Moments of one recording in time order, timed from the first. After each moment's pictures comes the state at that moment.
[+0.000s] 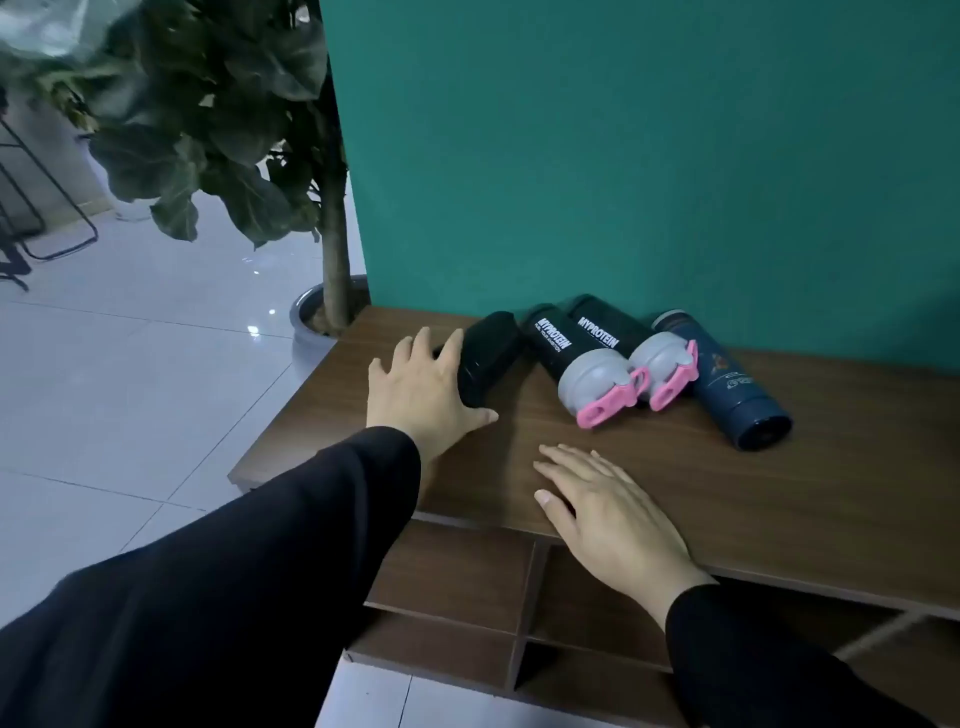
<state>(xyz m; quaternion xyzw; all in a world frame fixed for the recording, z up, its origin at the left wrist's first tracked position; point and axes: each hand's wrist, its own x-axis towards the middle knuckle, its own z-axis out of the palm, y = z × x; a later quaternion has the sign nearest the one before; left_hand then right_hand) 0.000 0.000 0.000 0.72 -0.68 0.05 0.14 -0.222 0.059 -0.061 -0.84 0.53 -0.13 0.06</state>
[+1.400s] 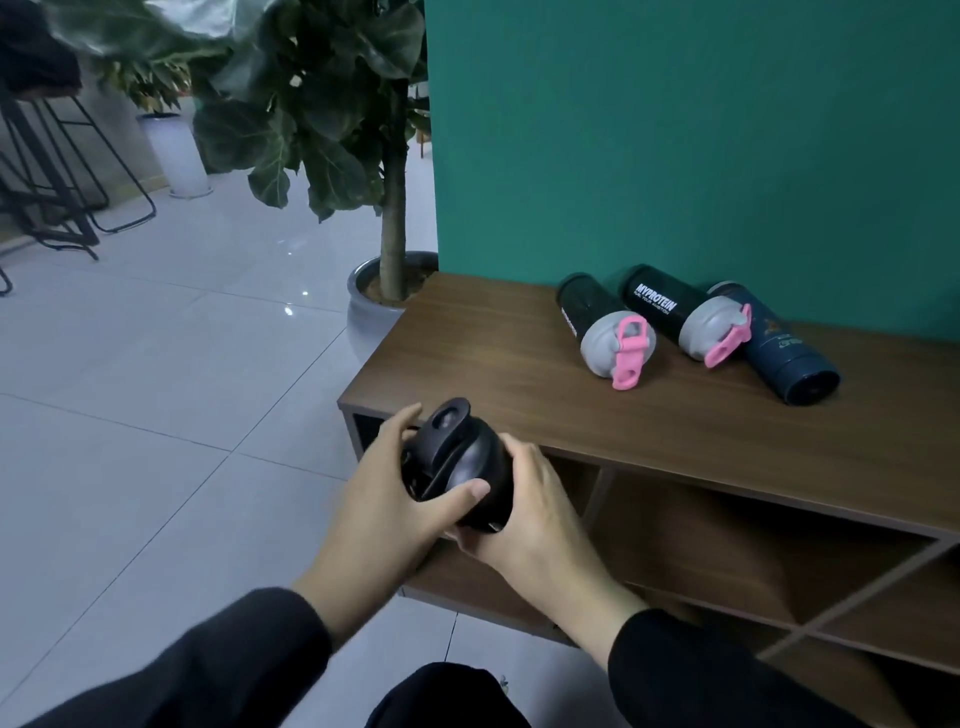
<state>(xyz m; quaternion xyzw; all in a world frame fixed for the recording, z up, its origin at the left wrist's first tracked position) 0.071 0.231 -0.014 0.64 -0.56 -0.28 0.45 -0.088 0.181 -0.057 -0.76 0.46 -0.35 0.29</state>
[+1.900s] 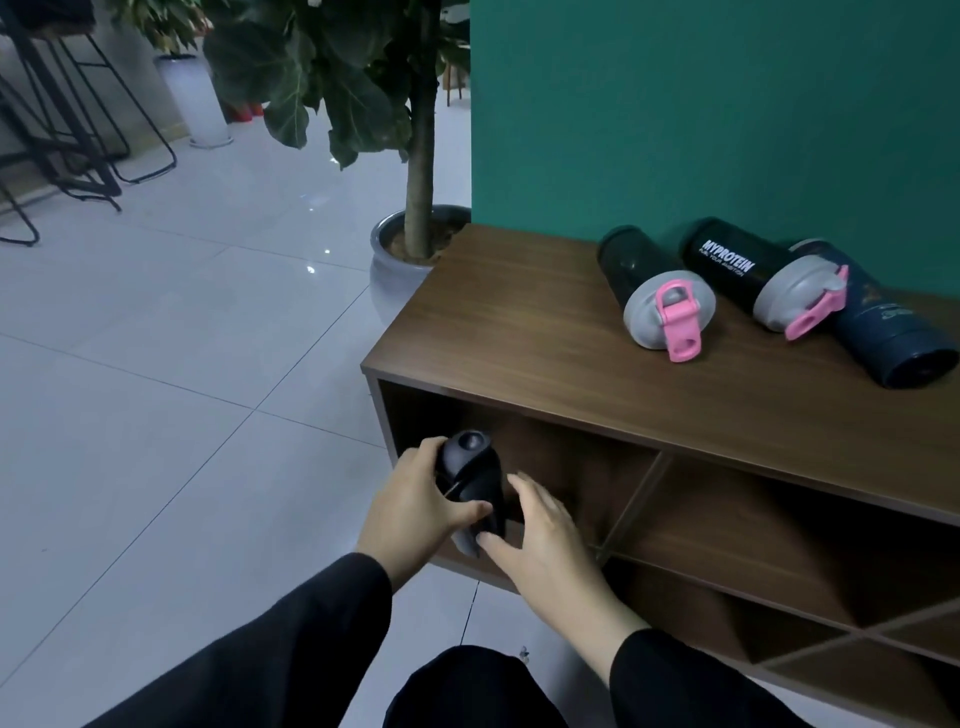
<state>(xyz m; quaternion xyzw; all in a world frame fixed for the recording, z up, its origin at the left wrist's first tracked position) 0.100 0.181 -0.121 0.74 -0.55 -0.26 0.29 -0.065 0.166 -0.144 -0.73 0.55 -0.18 0.37</state>
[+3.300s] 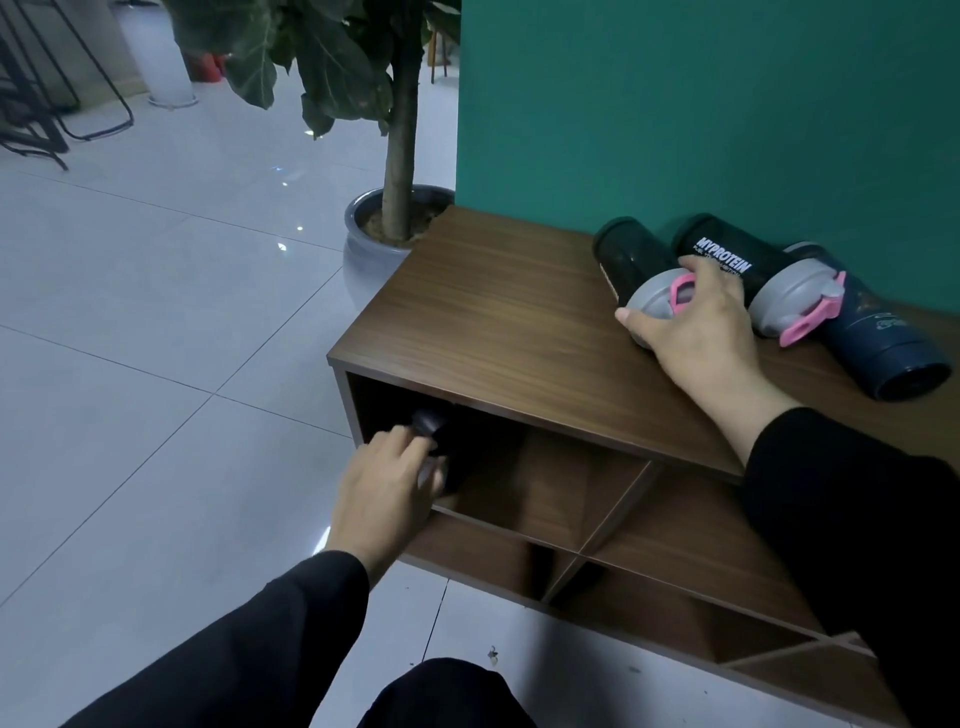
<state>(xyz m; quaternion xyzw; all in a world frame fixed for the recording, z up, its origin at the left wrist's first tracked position) 0.118 0.141 -0.178 0.68 -0.68 0.11 0.27 -0.149 -0.010 -0.021 -0.66 0.66 -0.33 0.09</state>
